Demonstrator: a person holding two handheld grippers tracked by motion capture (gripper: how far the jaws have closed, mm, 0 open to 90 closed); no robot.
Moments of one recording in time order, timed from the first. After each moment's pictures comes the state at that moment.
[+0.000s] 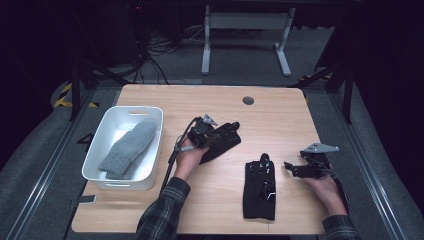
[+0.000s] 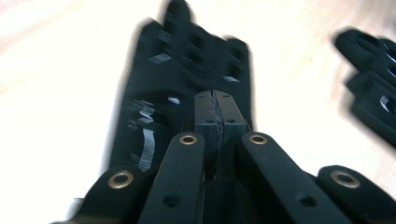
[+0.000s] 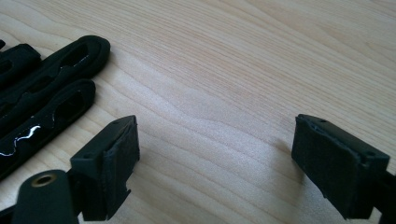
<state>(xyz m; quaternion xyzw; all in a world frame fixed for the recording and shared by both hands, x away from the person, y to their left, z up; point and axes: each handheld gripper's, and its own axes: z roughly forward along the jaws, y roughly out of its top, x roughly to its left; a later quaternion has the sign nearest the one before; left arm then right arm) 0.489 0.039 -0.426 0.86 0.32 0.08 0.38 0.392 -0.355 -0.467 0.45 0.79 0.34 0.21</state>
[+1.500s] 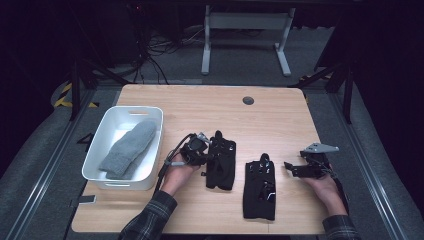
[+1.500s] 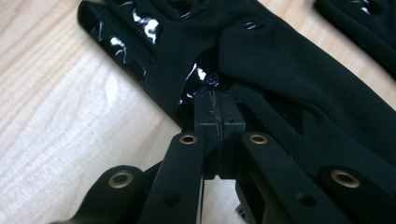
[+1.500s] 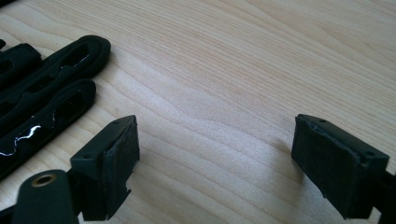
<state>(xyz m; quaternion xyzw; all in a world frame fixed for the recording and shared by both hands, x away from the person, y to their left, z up) 0.439 0.058 -0.447 0.90 0.29 0.01 0.33 0.392 -0.355 -0.467 0.45 0.80 0.34 0.21</state>
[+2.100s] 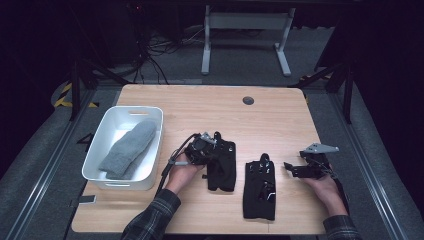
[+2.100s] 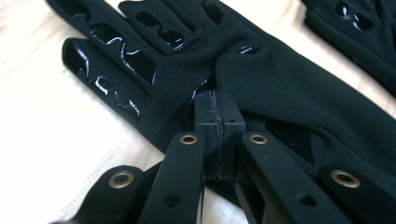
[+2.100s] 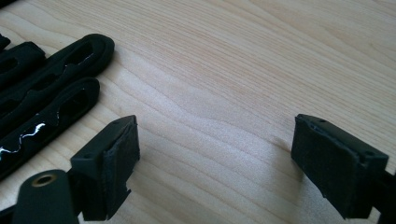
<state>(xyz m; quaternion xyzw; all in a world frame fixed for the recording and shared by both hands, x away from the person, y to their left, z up) 0.441 0.045 -0.455 0.90 0.27 0.01 0.34 0.391 -0.355 -0.467 0.45 0.80 0.34 0.21</state>
